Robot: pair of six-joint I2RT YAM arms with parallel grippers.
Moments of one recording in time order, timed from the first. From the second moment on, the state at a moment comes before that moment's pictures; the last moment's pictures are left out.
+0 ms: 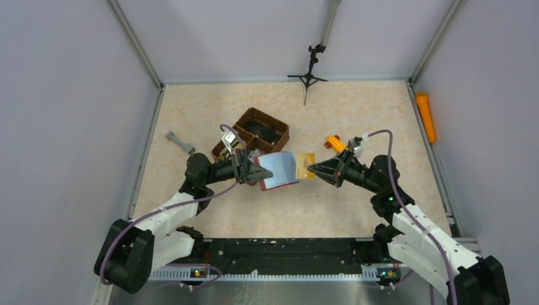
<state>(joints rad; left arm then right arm) -0.41 1.10 0.36 0.91 0.94 -1.29 0.45 0.74 0.38 0.29 -0.56 1.43</state>
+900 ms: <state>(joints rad) -0.48 1.10 0.38 0.46 0.86 -1.02 0.44 0.60 0.31 0.18 -0.48 1.97</state>
